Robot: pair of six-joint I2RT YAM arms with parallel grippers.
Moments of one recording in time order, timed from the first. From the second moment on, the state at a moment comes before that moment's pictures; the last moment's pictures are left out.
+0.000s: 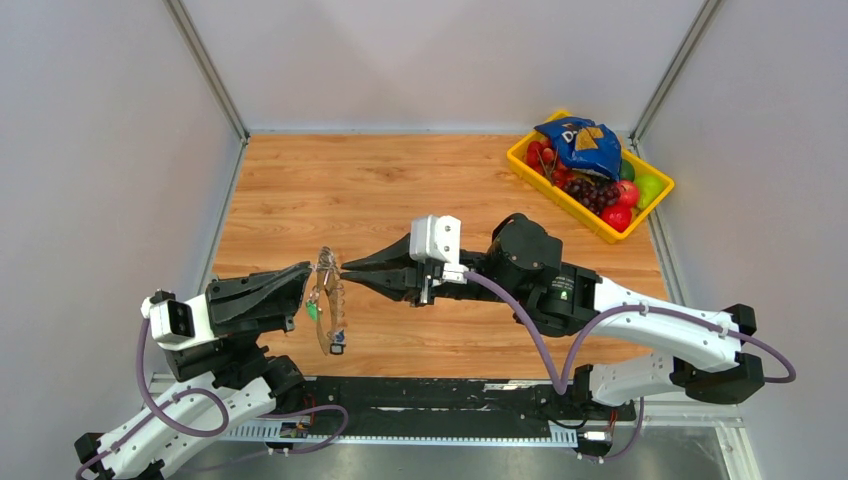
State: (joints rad) left arm -0.85 0.38 0.53 1.01 0.28 -0.28; right arm 1.35 1.26 1.45 0.04 -0.21 -0.20
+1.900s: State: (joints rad) left arm -0.85 0.37 0.53 0.99 0.28 -0.28; right arm 1.35 1.33 1.58 0.04 -0.28 -0.21
